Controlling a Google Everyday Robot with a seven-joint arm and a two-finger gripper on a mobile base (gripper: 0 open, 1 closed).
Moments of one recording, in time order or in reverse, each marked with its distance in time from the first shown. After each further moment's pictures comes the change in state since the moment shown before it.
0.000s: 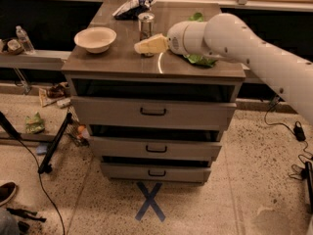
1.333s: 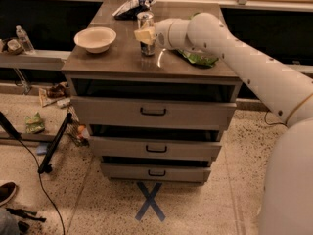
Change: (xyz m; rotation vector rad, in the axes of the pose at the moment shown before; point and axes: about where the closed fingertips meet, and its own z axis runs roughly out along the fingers) arm -0.012 -0.007 0.067 -0.040 -0.059 -0.010
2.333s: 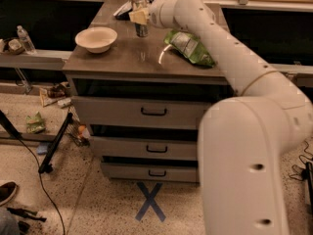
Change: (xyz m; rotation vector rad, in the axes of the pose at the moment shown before) arm -0.041 -0.062 0.069 0.089 -0.026 -0.014
